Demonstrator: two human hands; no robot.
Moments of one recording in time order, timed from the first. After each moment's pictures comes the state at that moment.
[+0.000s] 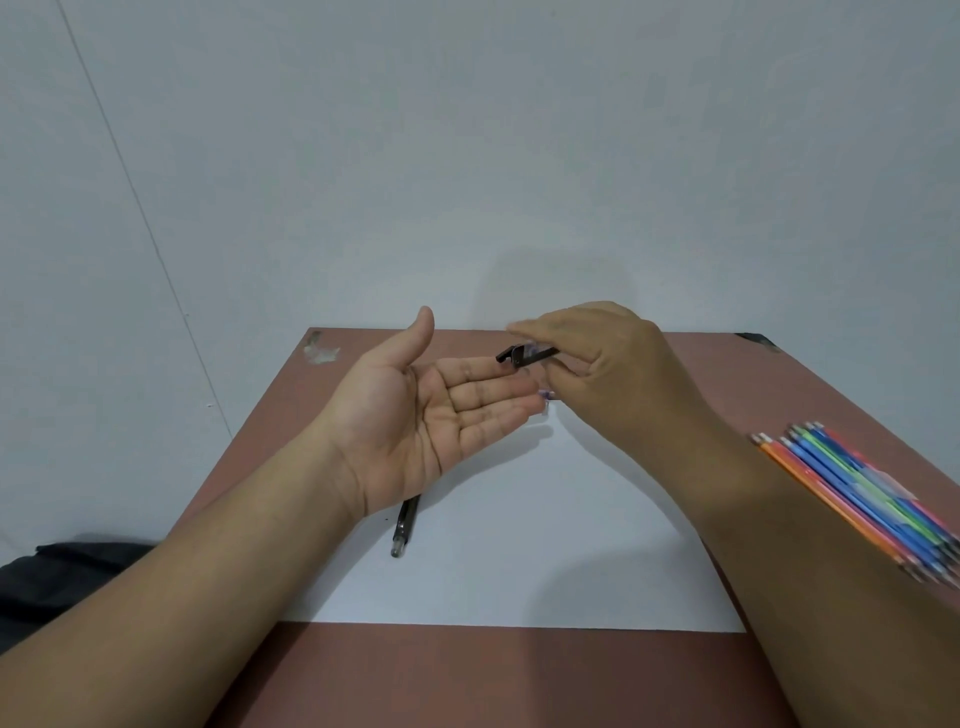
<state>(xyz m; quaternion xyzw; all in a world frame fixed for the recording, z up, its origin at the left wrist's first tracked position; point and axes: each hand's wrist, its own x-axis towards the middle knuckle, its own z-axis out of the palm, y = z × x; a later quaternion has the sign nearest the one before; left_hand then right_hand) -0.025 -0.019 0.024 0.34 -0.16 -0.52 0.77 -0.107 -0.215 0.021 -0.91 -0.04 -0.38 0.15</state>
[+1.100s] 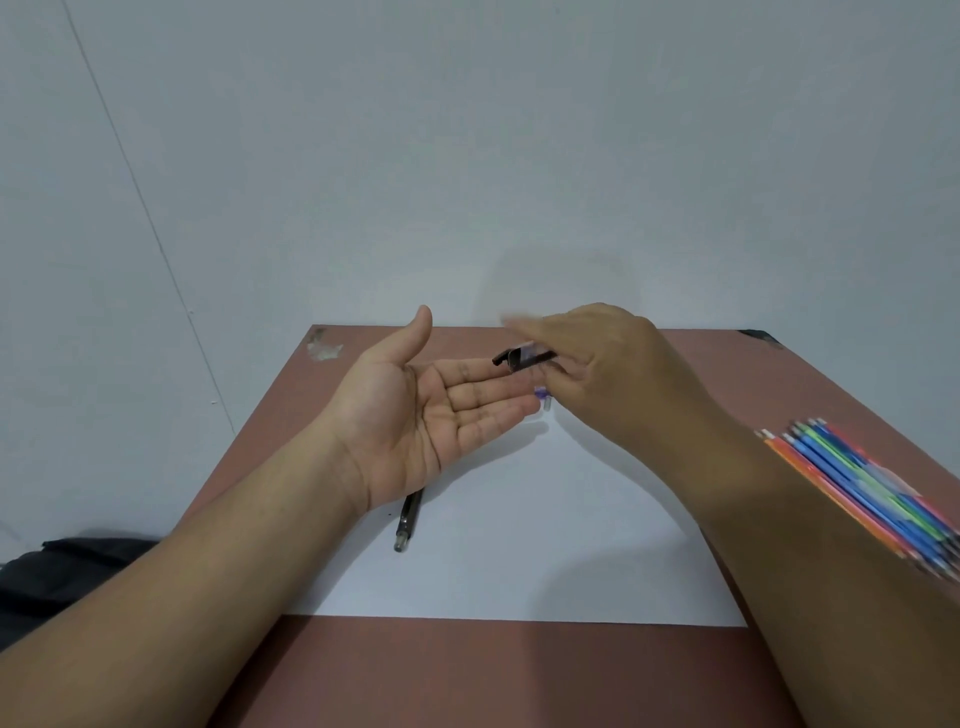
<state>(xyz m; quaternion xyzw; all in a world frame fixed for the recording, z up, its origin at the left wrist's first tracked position) -0.028 -0.018 0.026 0.37 -0.13 -0.50 0.77 -0.107 -0.213 0.025 -0.94 -0.03 -0.32 0.11</state>
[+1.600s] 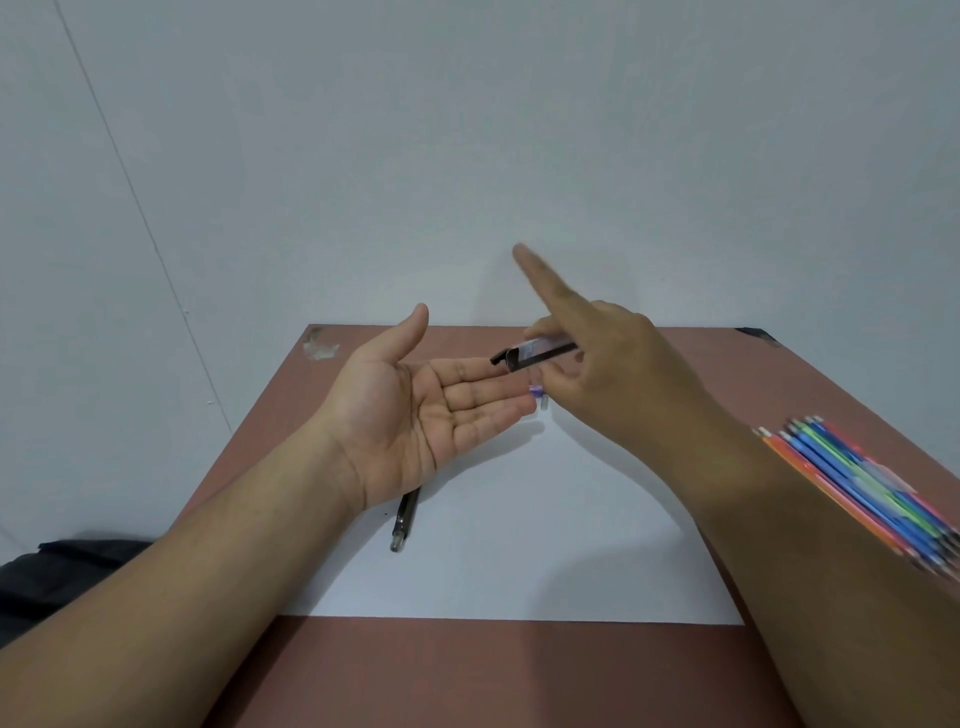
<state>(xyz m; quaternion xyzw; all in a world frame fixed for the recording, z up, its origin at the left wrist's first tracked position) -0.027 -0.017 0.025 0.37 -0.14 -0.51 0.77 -0.112 -0.209 0.030 -0.95 0.00 -0.29 0.14</state>
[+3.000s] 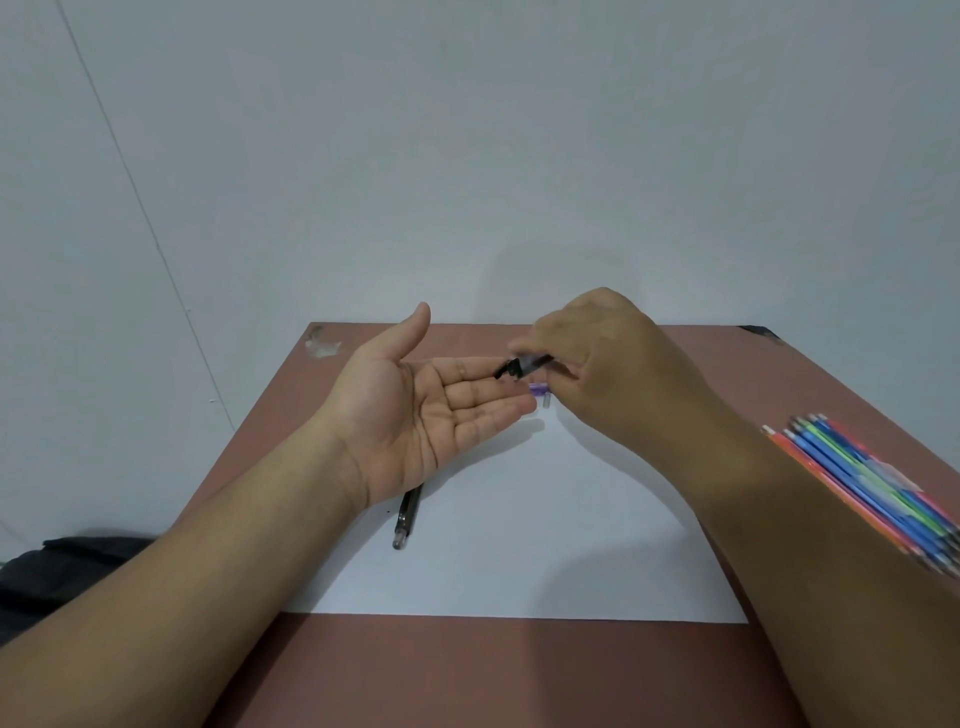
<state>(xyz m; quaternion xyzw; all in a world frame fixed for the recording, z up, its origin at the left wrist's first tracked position) -0.026 -0.017 0.025 0.37 -0.14 -0.50 0.77 -0.107 -0.215 0.022 -0.94 -0.06 -0.33 0.08</state>
